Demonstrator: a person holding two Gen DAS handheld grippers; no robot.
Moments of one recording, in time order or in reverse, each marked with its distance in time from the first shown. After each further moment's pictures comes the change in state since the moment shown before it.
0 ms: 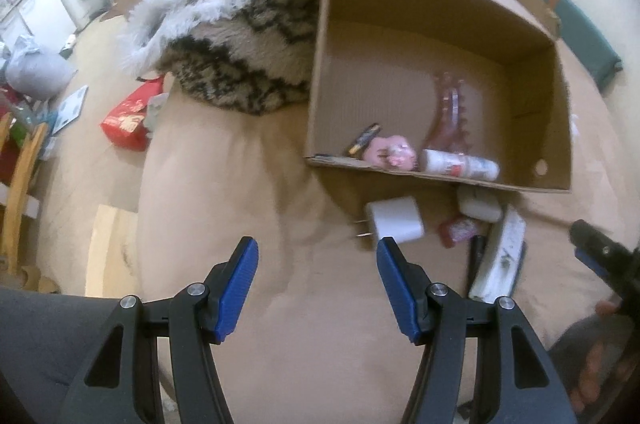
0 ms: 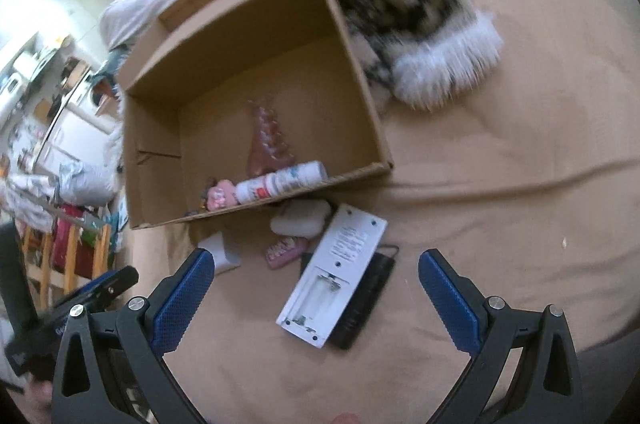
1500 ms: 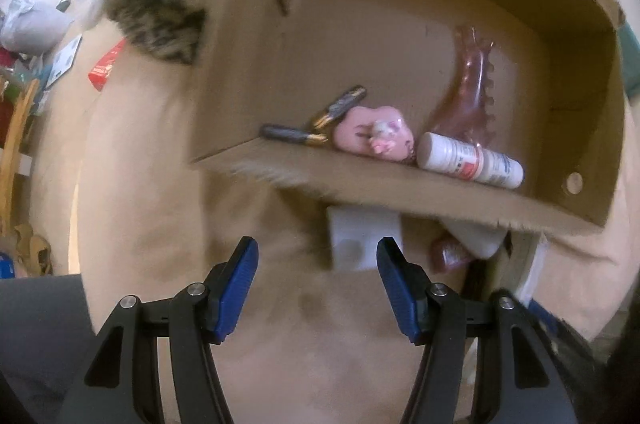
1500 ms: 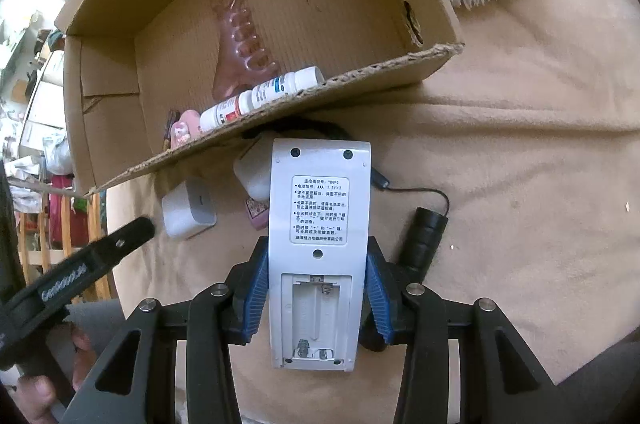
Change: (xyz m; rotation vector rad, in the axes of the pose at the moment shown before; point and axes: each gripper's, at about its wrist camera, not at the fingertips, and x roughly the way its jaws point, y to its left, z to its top) left arm 0.078 -0.043 0.027 -0.055 0.219 0.010; right arm 0.082 0.021 -0.011 0.010 0.263 -0.043
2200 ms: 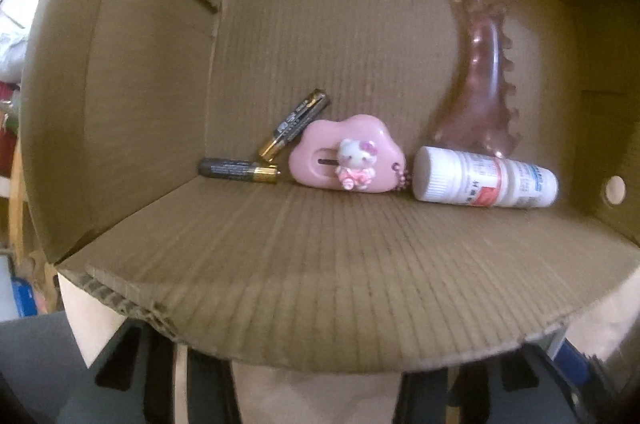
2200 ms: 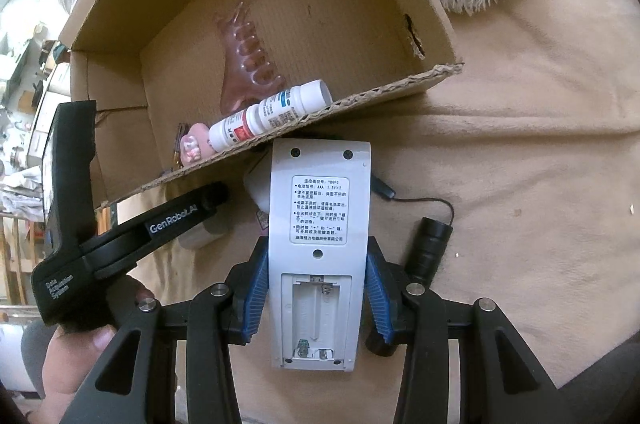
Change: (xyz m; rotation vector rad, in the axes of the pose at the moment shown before) left arm 0.051 -0.031 0.048 0.082 0.018 0.058; right arm -0.020 -0.020 0.000 0.020 -0.013 0.032
